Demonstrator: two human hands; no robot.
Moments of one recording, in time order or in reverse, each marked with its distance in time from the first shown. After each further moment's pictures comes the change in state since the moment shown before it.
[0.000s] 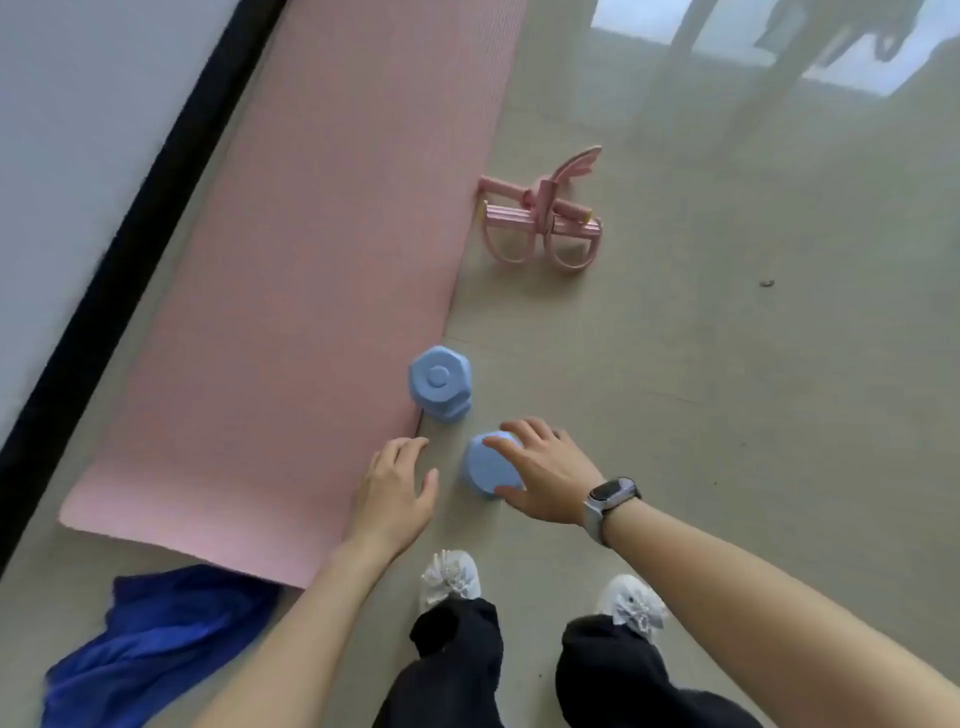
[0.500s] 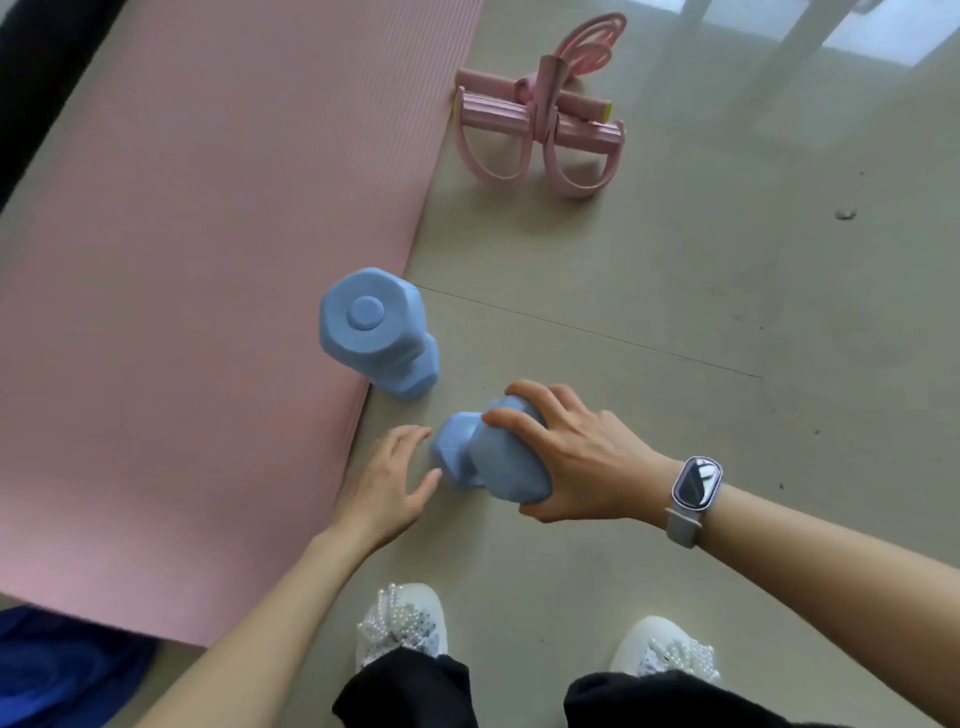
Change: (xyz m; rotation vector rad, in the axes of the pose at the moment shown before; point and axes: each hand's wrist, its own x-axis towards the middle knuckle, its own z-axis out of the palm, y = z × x) left_hand 0.118 -0.085 0.194 -0.046 -0.004 0.149; right_hand 0.056 0.115 0.116 -0.122 0.195 -0.197
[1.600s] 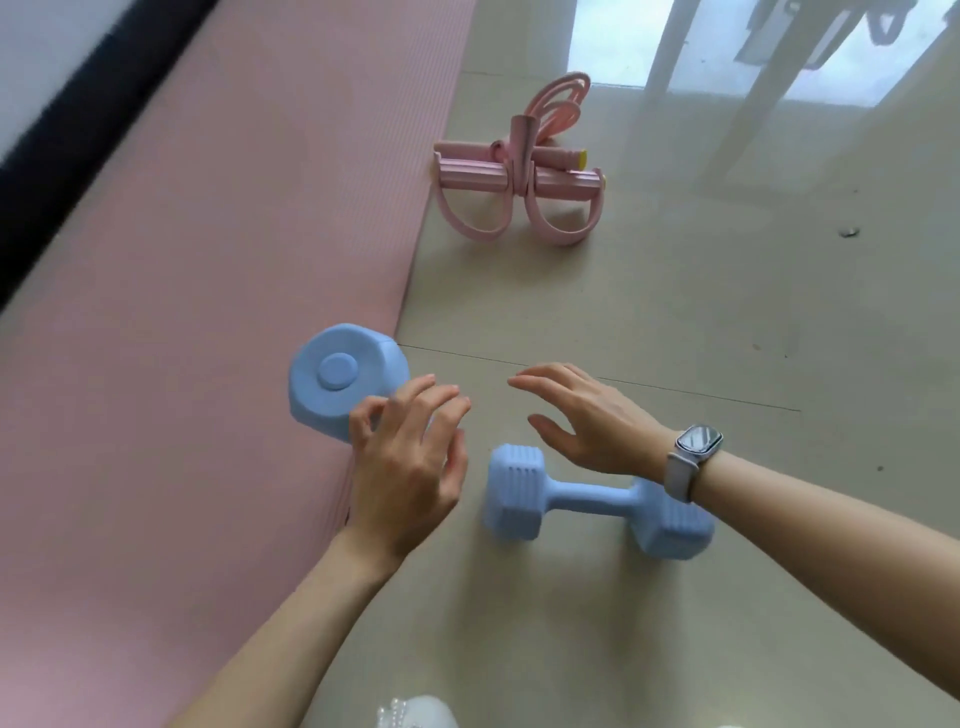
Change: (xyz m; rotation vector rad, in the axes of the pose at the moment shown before) left_hand 0.064 0.053 -0.016 0.418 0.812 0.652; right_hand 0.052 0.076 0.024 0.209 0.226 0.070
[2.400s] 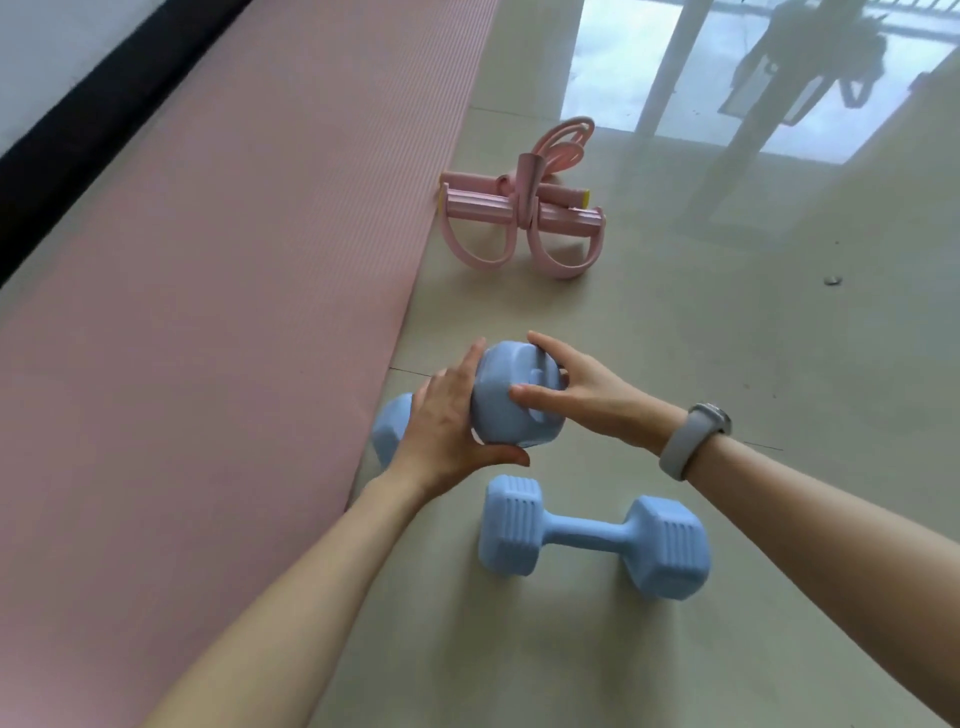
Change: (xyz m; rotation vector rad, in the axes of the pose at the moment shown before) left_hand 0.050 -0.014 0.042 -0.546 -0.483 -0.385; right_hand 0.047 -0.012 -0.038 0.664 -0.044 0.403
